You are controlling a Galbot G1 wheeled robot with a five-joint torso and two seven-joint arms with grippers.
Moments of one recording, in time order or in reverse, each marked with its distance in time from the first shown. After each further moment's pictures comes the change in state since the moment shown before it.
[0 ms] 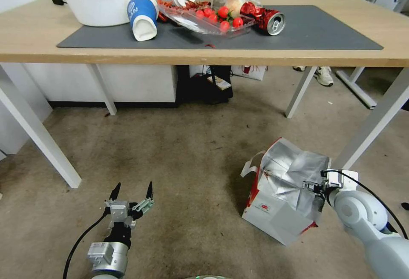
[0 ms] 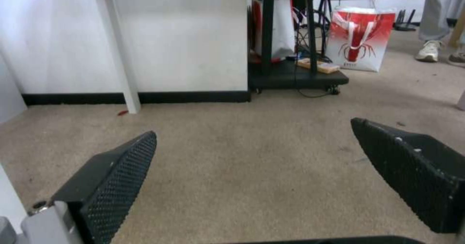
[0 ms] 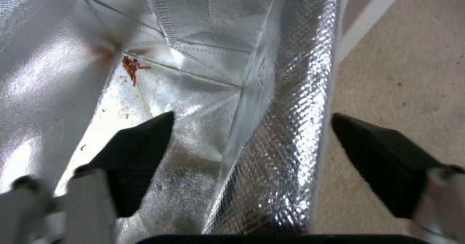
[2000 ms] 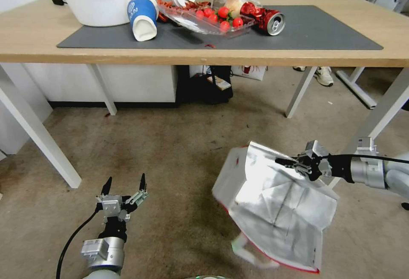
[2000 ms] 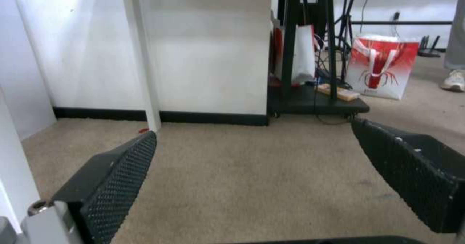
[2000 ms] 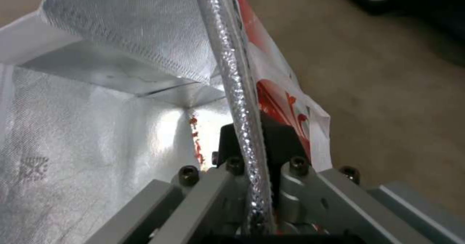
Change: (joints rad) left arm -0.009 -0.023 -0.025 -0.045 -0.006 -0.015 -0.049; right arm -0.063 -0.664 0.056 0.134 -0.143 0.450 -1.371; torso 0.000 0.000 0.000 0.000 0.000
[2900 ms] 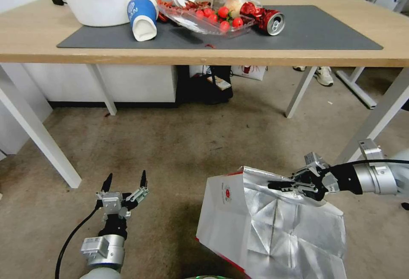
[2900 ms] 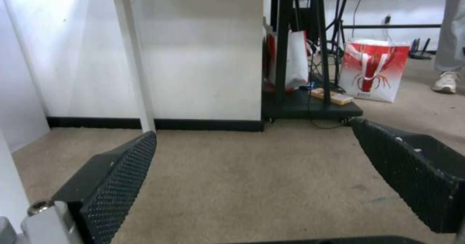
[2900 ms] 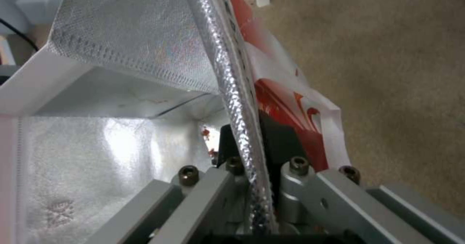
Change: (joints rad) left arm 0.000 -0.003 0.006 -0.015 0.023 -0.003 0.014; right arm 0.001 -0.008 0.008 0.022 0.059 -0.062 -0.242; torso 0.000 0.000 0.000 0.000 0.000
